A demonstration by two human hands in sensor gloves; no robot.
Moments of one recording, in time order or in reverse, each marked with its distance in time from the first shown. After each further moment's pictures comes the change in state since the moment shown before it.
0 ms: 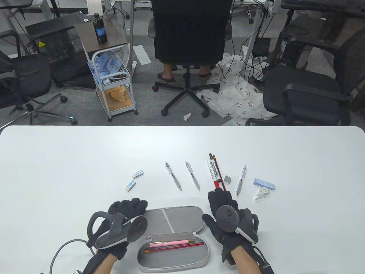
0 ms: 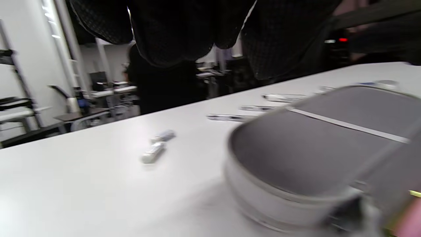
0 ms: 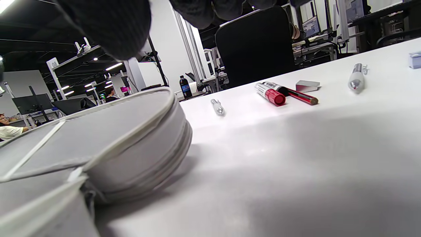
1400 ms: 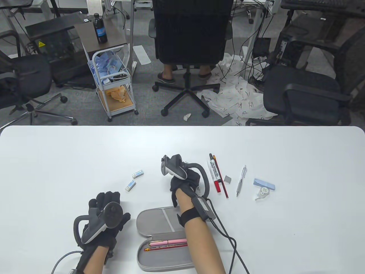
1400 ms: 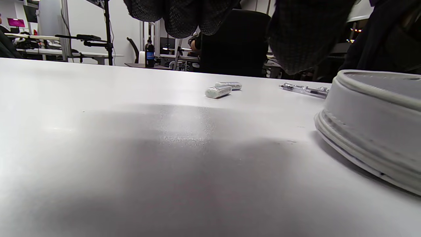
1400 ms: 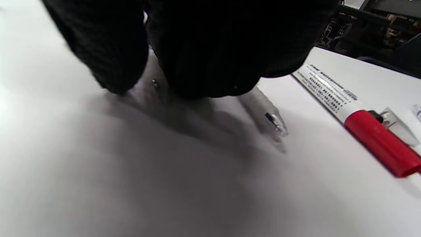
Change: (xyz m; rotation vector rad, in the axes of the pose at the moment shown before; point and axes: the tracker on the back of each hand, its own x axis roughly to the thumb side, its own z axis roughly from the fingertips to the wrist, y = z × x) left_hand -0.048 -0.074 -0.012 -0.111 0.233 0.239; right_hand 0.096 0.062 -0.202 0.366 0.342 0.550
